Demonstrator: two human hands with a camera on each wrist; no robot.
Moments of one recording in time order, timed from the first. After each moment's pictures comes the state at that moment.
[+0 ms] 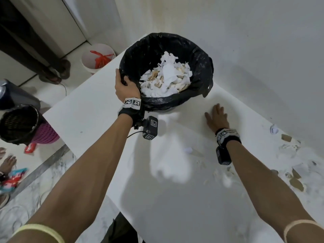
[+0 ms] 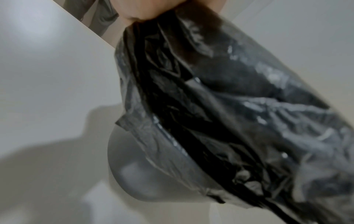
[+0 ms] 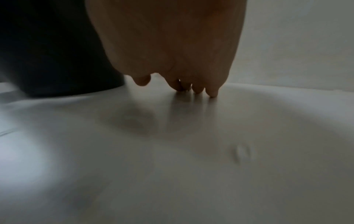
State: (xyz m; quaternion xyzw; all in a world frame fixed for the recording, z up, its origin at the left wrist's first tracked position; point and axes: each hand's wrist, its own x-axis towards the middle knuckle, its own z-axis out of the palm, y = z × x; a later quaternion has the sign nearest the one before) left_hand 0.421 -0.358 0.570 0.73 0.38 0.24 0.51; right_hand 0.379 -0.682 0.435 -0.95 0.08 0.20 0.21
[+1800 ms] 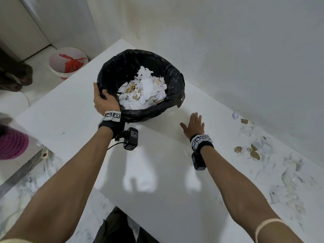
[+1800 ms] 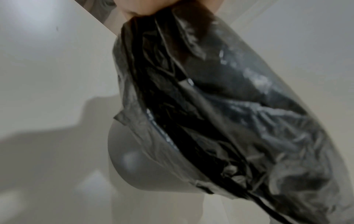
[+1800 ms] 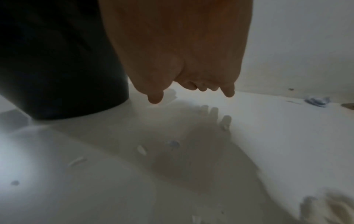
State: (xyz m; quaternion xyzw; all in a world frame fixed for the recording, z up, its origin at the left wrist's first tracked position) left_hand 0.342 -0.339 0.586 0.72 0.37 0.21 0.55; right_hand 0.279 -0.645 0.474 -0.96 0.17 0.19 0.14
